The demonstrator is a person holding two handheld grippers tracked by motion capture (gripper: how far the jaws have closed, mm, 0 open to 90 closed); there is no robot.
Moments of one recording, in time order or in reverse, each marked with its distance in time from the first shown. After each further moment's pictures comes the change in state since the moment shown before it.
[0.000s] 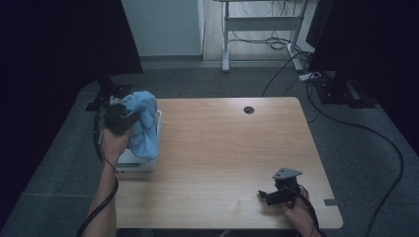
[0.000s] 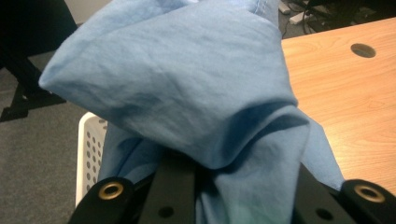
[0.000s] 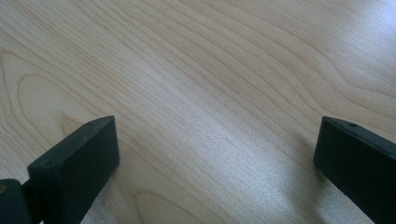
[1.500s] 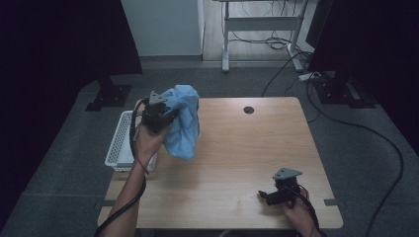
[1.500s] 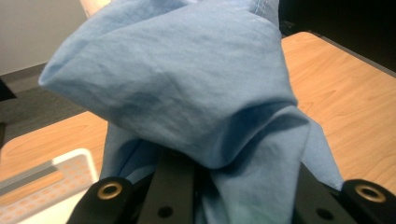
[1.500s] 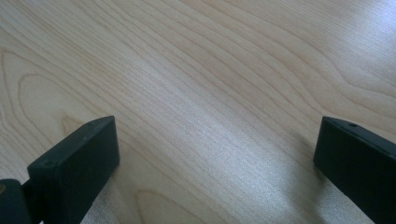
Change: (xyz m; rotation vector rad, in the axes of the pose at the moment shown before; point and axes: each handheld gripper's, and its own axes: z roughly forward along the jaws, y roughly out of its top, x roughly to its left) left arm -0.115 0.031 0.006 -0.088 -0.188 0.141; right arm 0.000 0.000 0.000 -0.003 -0.001 0.001
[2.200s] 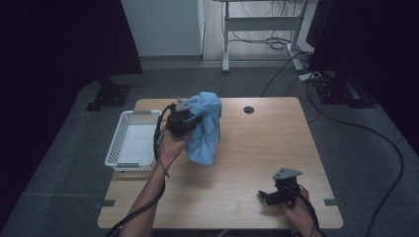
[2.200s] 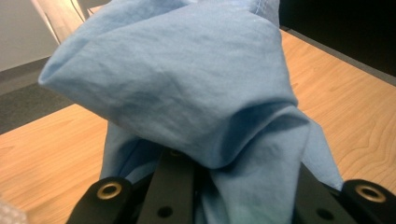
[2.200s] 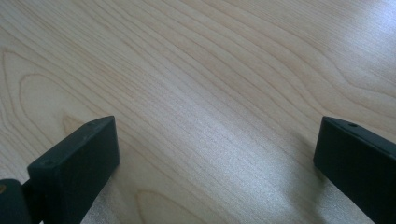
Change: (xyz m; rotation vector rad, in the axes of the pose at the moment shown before) left arm -0.051 -0.006 0.046 0.001 -0.104 0.045; right arm 0.000 0.000 0.000 0.001 0.002 -0.002
